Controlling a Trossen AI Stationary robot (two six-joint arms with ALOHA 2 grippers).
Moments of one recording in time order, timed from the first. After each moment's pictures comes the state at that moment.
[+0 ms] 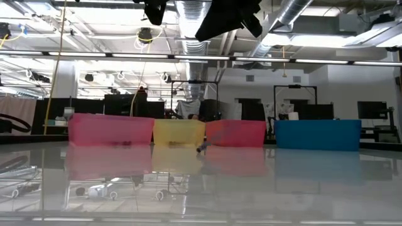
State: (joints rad) left arm -0.14 1.23 0.76 0.44 -0.09 0.01; right arm 0.29 1.61 1.33 -0.36 0.60 0.50
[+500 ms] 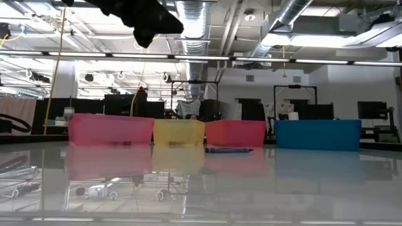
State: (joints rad) left arm -0.14 1.23 0.76 0.18 -0.17 -0.09; right arm 0.43 1.39 1.33 -0.53 0.68 0.61
